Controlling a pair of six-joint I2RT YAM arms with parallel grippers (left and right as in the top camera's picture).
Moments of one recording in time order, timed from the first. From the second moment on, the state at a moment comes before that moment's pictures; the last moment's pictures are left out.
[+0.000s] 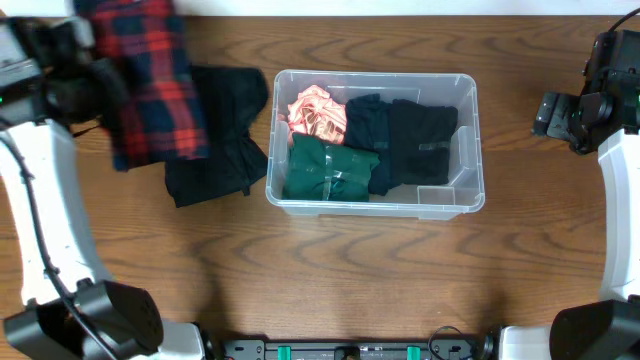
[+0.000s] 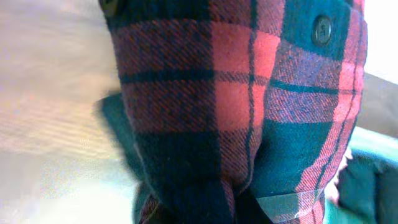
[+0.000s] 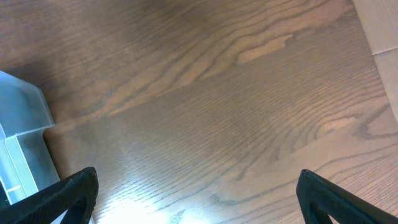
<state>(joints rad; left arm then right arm) 0.33 1.63 1.68 -0.94 0.40 0.00 -0.19 1.57 1.56 -1.10 0.28 0.14</state>
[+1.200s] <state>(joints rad) -0.52 1.80 1.68 -0.88 0.32 0.87 -0.19 1.57 1.56 -1.10 0.28 0.14</state>
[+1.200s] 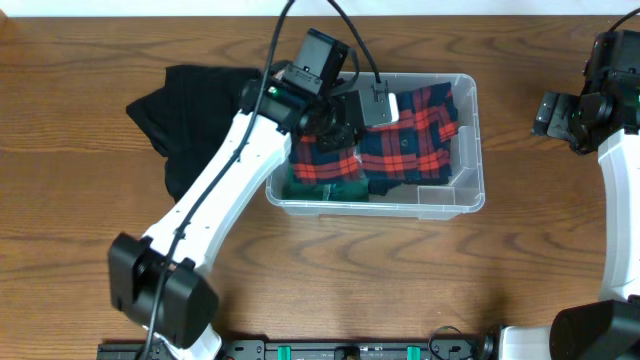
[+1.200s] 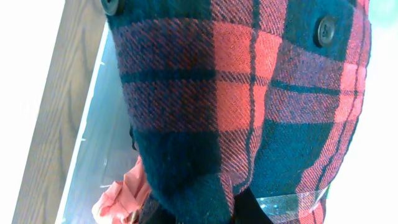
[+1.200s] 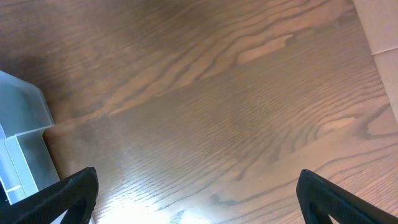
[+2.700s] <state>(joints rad) -0.61 1.93 1.68 -0.75 0.19 0.81 -0.19 1.57 1.56 -1.10 0.29 0.14</state>
